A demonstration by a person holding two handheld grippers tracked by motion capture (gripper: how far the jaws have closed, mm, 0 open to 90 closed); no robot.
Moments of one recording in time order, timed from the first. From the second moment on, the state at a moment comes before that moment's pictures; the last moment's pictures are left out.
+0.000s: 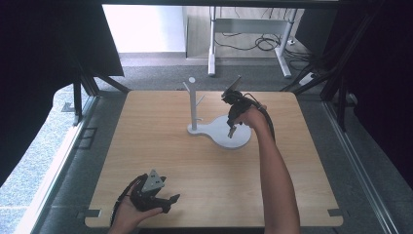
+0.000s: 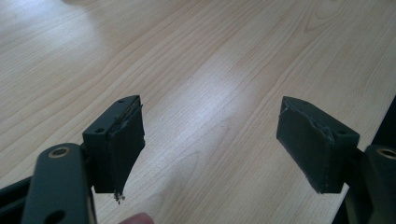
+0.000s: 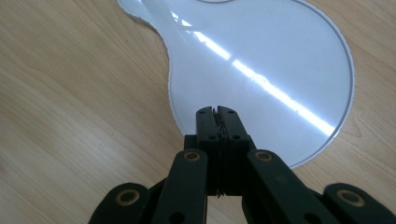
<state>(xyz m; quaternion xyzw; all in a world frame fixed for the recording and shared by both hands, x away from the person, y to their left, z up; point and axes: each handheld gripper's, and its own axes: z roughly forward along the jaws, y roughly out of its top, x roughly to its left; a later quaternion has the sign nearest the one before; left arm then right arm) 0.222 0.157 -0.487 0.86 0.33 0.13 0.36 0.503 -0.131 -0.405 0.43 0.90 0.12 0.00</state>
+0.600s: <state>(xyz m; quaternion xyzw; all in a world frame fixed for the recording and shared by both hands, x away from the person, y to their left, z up) 0.223 0.160 -0.486 0.86 0.33 0.13 0.37 0.524 -0.135 -0.424 0.45 0.88 0.13 0.02</state>
